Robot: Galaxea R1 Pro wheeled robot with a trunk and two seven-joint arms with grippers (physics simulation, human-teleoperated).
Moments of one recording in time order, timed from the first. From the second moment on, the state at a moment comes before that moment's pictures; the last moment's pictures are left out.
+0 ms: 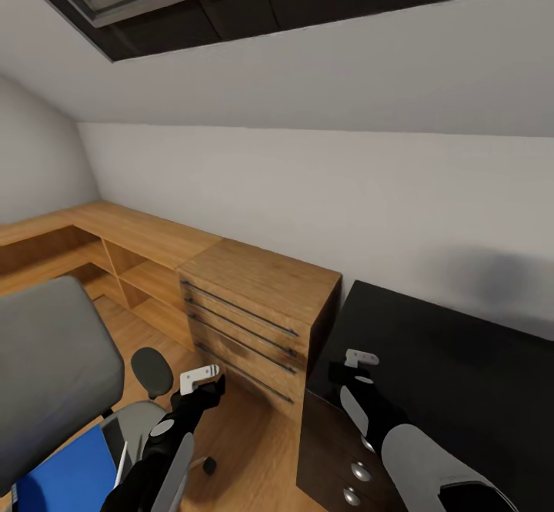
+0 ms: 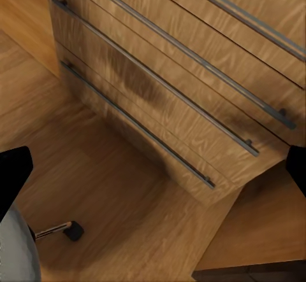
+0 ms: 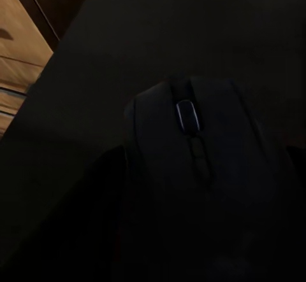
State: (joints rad) left arm -0.27 -0.09 -0.08 -1.15 0.25 0.26 0.21; right arm -0.73 0.11 0.05 -0.37 -0.21 0.09 -0.24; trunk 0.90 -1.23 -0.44
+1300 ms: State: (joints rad) left arm -0.27 -0.09 -0.08 -1.15 0.25 0.26 0.21; right arm -0.73 0.11 0.05 -0.40 -0.21 -0.11 -0.26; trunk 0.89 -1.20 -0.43
